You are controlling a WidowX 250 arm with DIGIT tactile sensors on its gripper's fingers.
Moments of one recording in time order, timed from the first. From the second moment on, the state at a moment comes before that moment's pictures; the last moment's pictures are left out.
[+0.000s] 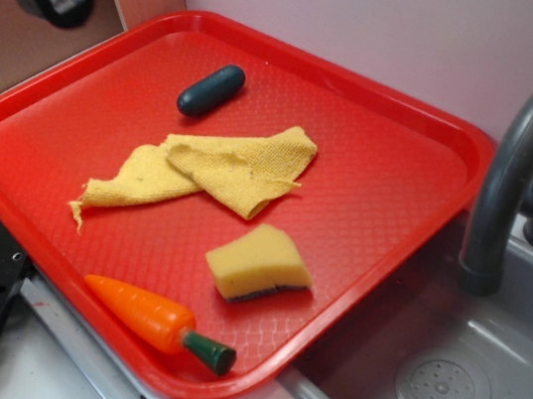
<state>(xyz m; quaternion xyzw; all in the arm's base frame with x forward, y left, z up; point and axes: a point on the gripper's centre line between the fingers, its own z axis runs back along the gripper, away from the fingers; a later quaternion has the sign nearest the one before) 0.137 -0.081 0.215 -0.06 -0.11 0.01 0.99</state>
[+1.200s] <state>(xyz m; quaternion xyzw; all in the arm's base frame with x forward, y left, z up) 0.181 -0.154 0.064 -0.05 -0.03 -0.08 1.00</state>
